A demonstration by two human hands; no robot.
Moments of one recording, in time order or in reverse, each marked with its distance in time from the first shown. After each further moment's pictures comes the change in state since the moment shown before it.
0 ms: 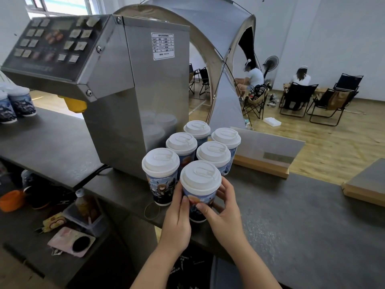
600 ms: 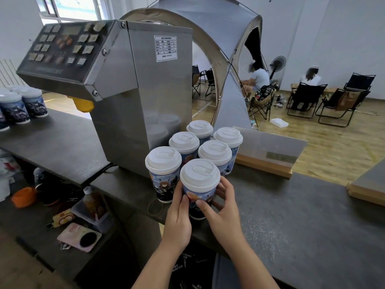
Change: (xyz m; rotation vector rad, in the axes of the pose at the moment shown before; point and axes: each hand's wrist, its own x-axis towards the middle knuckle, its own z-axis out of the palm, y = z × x) left_hand -0.005 0.002 0.003 -0.031 0.047 -0.015; right_hand -0.003 0.003 0.004 0.011 0.018 -0.035
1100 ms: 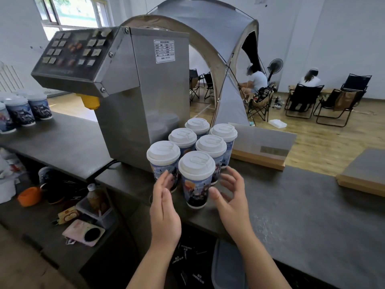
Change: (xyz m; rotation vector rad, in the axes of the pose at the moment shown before) left_hand -0.030 0.031 -0.012 0.021 0.283 0.137; right_hand -0.015 -0.011 -0.024 -0.043 0.080 -0.019
